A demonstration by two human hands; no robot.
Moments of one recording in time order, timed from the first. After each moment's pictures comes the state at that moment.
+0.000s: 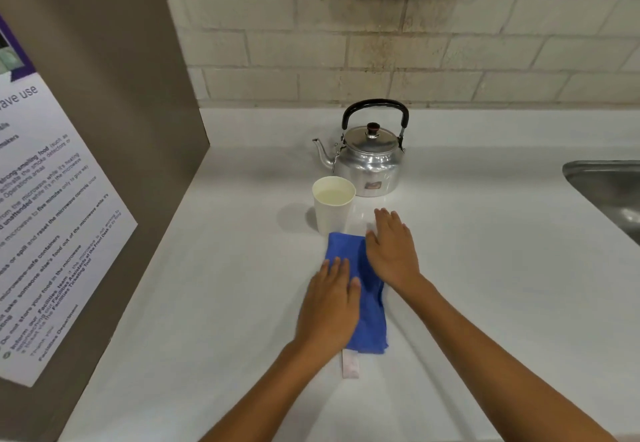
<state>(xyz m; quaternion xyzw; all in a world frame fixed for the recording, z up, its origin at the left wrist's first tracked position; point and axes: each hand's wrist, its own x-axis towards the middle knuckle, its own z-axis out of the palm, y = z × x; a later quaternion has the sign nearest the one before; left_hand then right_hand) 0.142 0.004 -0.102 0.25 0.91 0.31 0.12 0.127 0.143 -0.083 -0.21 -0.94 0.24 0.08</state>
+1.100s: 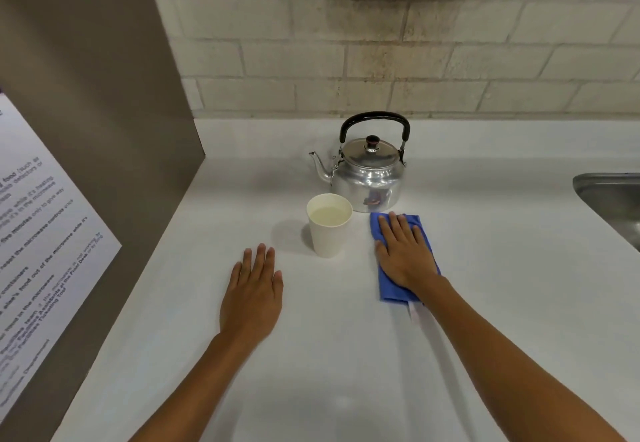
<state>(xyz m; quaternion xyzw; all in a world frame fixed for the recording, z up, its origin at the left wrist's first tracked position) 0.049 -0.056 -0.133 0.21 0.97 0.10 -0.01 0.095 0.210 -0.113 -0.15 -0.99 0.09 0.01</state>
